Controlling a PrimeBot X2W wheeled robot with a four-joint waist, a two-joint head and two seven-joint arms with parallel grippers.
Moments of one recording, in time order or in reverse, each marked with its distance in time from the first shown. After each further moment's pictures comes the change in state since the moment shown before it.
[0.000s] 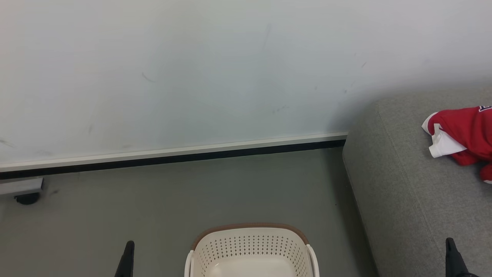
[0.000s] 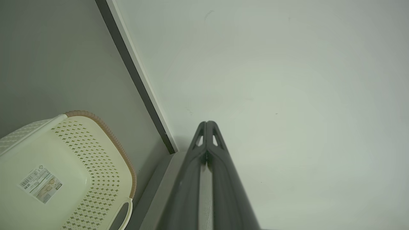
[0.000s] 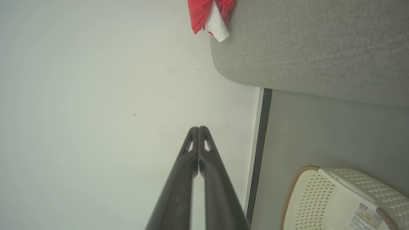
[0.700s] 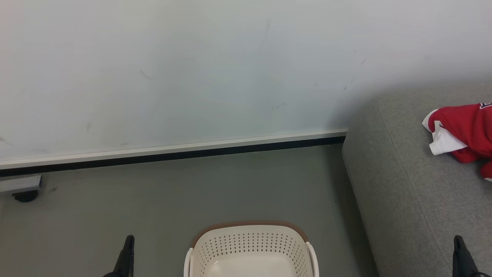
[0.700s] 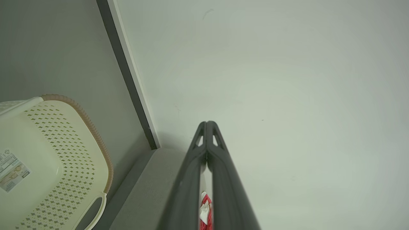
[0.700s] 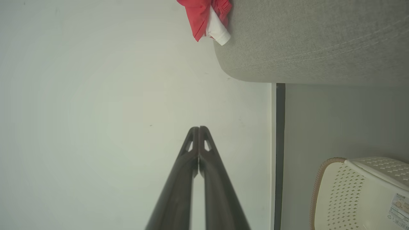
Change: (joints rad) left arm -0.020 0.000 0.002 0.003 -0.146 -0.013 0.035; right arm 0.000 0.002 -0.039 -0.023 0.161 0.000 0.041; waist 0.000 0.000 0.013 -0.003
